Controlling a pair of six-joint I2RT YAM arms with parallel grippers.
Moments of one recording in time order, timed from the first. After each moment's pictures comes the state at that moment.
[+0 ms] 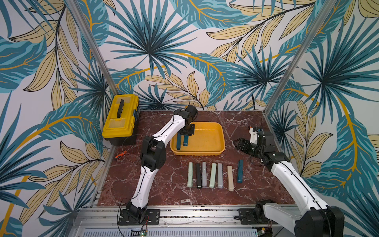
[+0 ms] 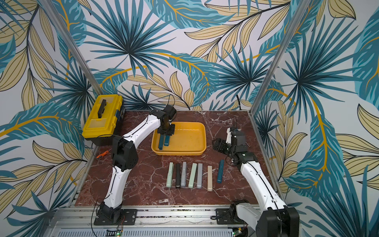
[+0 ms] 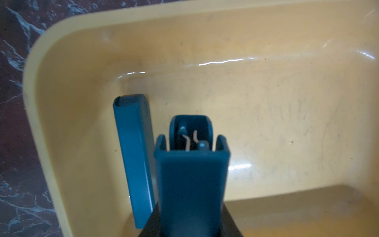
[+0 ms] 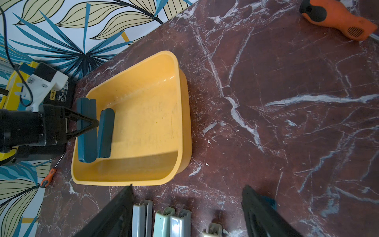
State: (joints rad) left arm -0.49 2.31 2.20 -1.17 -0.07 -0.43; right arm 0.07 1.10 0.81 -0.41 -0.21 0.47
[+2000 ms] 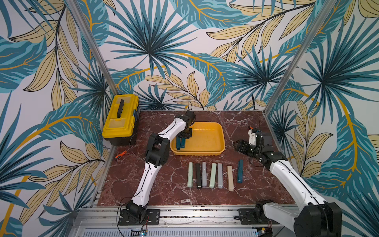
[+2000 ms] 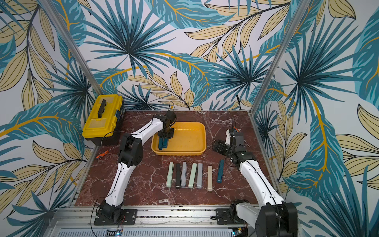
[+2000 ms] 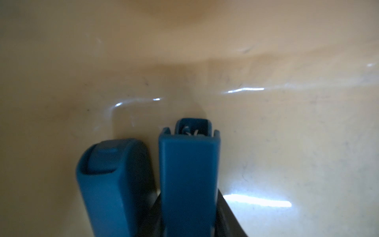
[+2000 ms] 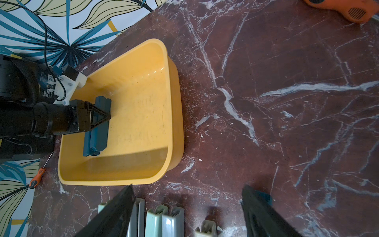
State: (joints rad) left arm -0.45 2.47 2.21 -1.08 -0.14 -0.41; right arm 0.07 1.13 0.80 -0.41 -0.20 0.46
